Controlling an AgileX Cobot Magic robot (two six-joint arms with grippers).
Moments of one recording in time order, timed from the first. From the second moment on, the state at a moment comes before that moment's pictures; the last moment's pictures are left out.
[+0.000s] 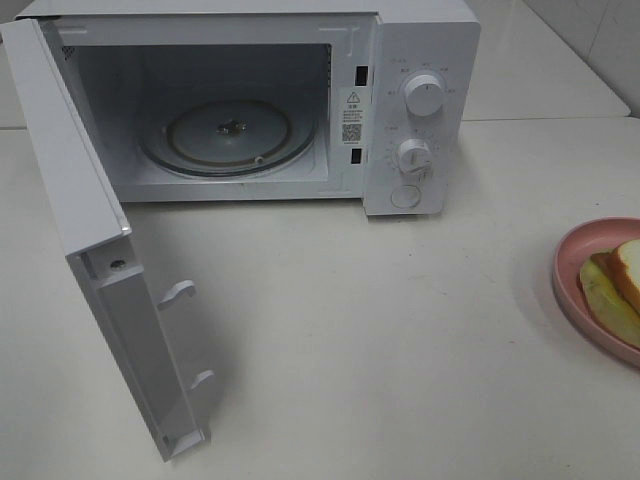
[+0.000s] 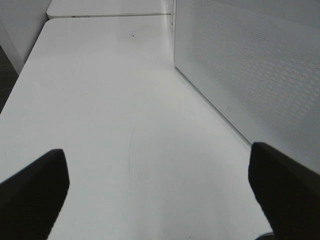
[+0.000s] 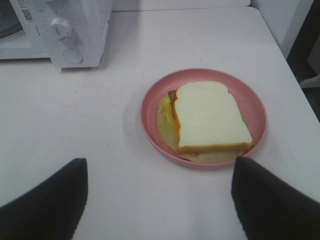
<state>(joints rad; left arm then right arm) -0.03 0.00 -0.50 0.00 1.04 0.01 0.05 0.00 -0.51 -0.05 1.04 0.08</state>
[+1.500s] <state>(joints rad) -0.03 0.00 -0.50 0.00 1.04 0.01 0.04 0.00 -0.51 -0.05 1.04 0.08</state>
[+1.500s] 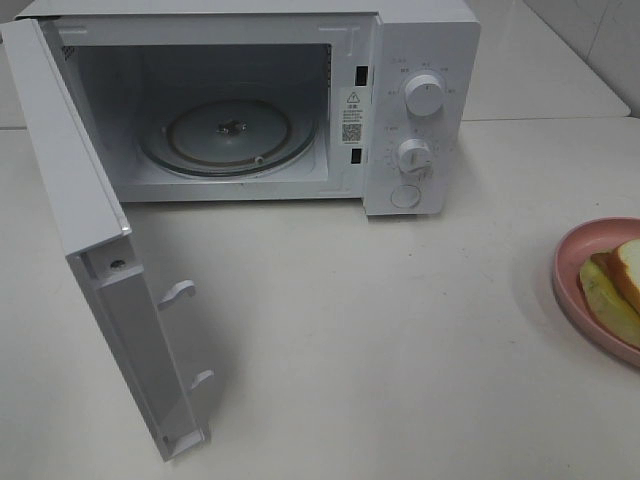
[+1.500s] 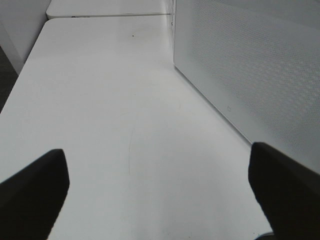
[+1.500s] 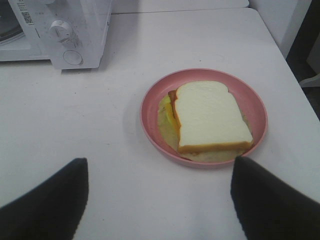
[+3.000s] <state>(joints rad) -0.03 0.58 -0.51 0.00 0.61 0.01 0.04 0.00 -0.51 -0.05 1.04 0.08</state>
